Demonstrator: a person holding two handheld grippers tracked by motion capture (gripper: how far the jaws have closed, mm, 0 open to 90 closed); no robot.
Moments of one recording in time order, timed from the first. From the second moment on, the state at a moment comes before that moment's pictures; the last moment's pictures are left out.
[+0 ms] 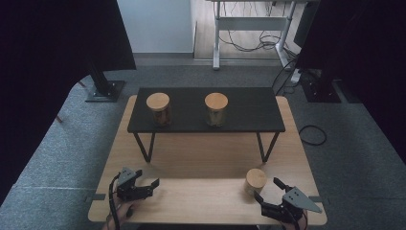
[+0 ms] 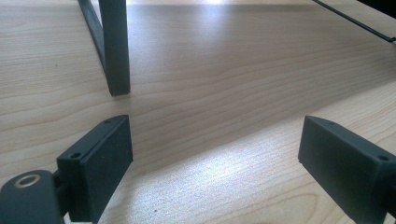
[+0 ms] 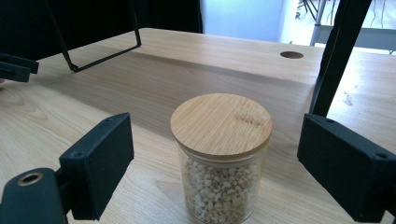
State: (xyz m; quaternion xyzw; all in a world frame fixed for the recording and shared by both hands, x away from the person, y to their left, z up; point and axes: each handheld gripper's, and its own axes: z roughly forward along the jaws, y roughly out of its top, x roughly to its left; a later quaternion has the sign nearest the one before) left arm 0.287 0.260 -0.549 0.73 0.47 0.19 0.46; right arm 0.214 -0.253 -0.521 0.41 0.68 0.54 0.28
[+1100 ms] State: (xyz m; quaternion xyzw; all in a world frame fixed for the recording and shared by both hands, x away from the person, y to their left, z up) left arm 0.287 0.258 -0.549 0.73 0.47 0.19 0.46; right arm 0.242 -0.233 -0.543 0.42 0.72 0.47 0.28
